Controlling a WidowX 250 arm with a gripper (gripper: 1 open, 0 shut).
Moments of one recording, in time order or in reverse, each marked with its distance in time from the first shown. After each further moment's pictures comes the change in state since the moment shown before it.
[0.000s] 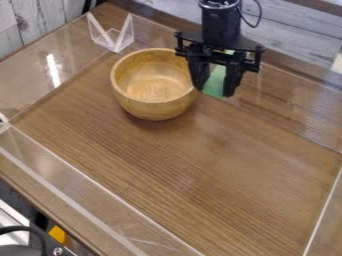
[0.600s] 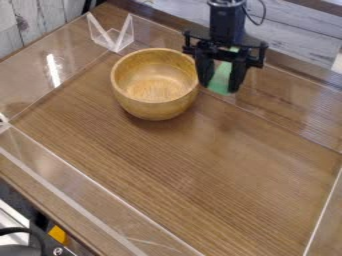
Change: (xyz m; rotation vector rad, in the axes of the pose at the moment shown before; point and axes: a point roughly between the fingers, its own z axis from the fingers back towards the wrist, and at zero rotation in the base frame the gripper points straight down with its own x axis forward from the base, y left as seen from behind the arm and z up) arm 0.020 -0.003 -0.012 0.001 0.052 -0.003
